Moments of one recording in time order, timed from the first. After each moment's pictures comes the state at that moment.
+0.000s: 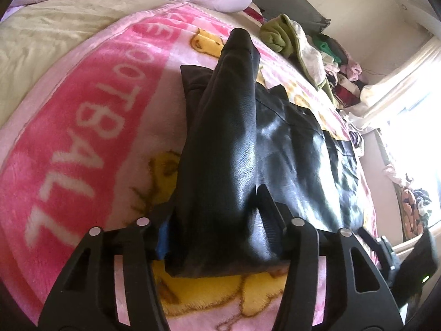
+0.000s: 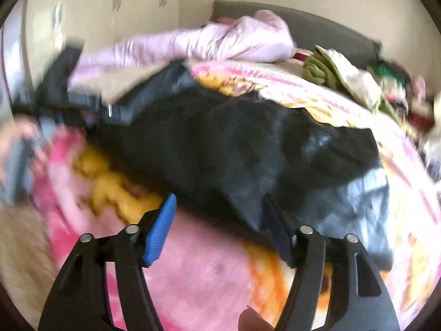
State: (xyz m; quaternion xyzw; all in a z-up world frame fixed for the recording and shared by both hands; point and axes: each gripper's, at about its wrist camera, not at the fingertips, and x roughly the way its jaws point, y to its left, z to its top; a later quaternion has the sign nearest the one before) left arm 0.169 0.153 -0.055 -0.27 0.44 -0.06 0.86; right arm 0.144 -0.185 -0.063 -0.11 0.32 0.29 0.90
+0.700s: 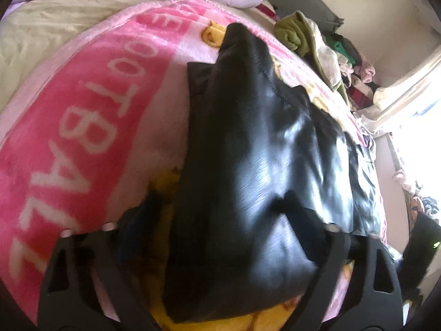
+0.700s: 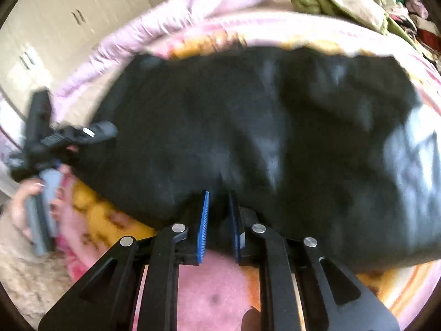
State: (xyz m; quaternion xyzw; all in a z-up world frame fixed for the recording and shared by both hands) left arm 0.200 0.152 -0.077 -0.28 0.45 -0.04 0.85; right arm 0.230 -0.178 -0.081 -0.01 0.45 0.30 0.84
